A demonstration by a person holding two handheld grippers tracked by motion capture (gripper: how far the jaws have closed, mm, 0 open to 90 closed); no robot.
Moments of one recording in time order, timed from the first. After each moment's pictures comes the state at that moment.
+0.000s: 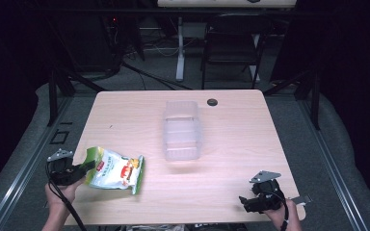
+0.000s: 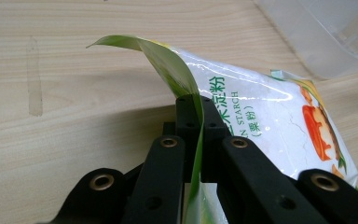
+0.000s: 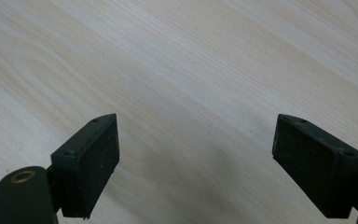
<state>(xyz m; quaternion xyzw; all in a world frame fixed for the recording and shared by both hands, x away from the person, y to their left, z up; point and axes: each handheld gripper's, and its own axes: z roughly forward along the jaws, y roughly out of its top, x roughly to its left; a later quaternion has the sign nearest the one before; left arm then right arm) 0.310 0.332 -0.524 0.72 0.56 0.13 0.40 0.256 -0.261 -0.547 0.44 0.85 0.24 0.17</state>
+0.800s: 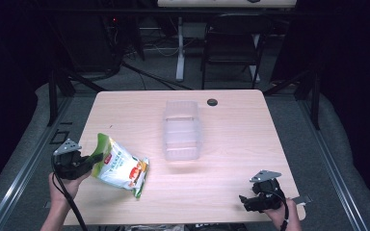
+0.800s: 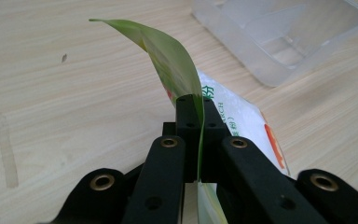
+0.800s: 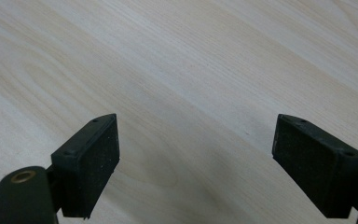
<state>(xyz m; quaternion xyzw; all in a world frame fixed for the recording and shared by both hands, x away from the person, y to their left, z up) 0.312 0.297 -0.480 0.77 0.47 0.16 0.41 0.257 -0.262 -0.546 0.44 0.85 0.24 0.17</state>
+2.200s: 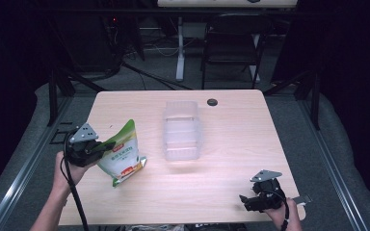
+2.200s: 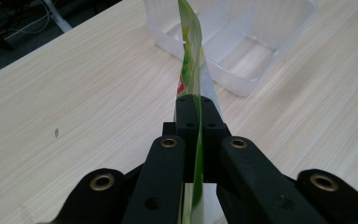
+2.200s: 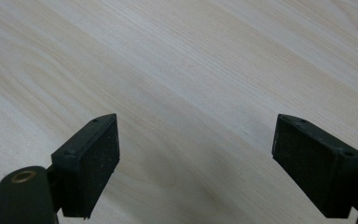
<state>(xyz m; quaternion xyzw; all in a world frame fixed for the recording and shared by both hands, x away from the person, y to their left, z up) 0.330 0.259 -0.429 0.84 0.33 0.20 0.37 0.257 -0.263 -0.546 0.44 0.85 0.24 0.17</state>
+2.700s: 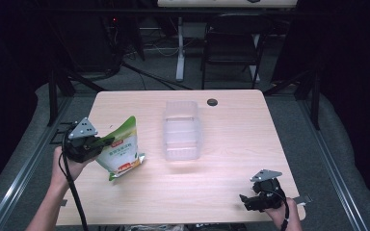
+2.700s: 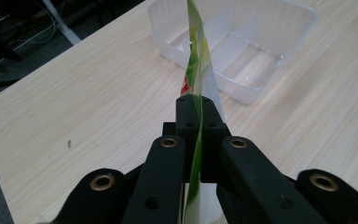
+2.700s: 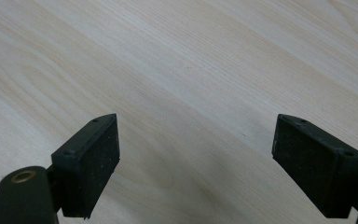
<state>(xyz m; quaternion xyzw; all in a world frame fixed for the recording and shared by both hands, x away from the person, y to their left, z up) 0.334 0.258 -0.414 0.85 0.32 0.22 0.37 0.259 -0.264 -0.545 0.44 0.85 0.24 0.17</state>
